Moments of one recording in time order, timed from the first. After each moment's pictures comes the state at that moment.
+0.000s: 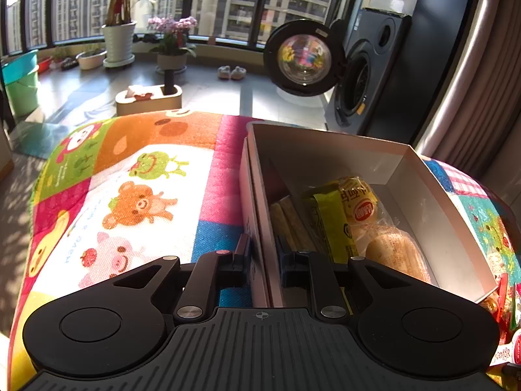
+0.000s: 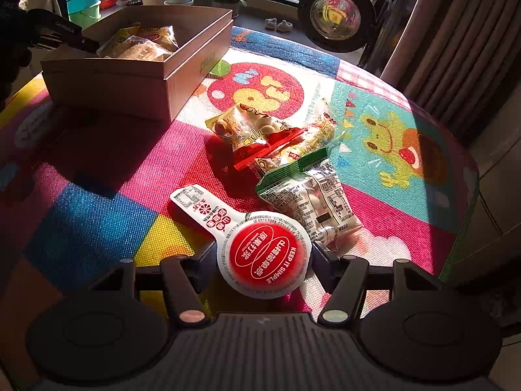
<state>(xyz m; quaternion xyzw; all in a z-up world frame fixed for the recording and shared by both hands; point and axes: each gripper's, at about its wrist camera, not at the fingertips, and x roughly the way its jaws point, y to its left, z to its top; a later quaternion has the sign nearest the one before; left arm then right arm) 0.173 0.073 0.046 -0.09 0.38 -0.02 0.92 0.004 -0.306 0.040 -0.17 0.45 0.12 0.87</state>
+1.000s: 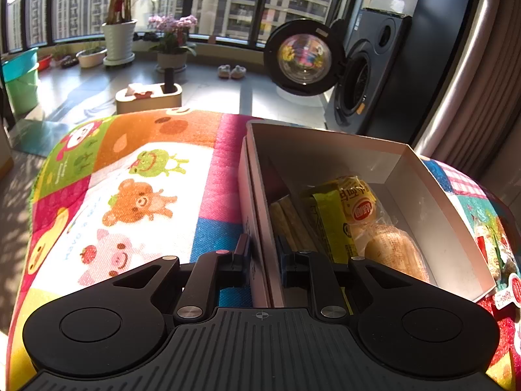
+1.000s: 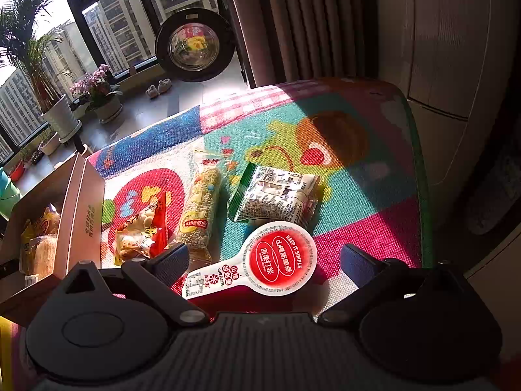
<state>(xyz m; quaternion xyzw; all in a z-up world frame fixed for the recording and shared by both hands) 0.172 0.073 0.046 -0.09 0.38 -0.02 0.92 0.069 -0.385 0.050 0.15 0.42 -0.06 0.89</state>
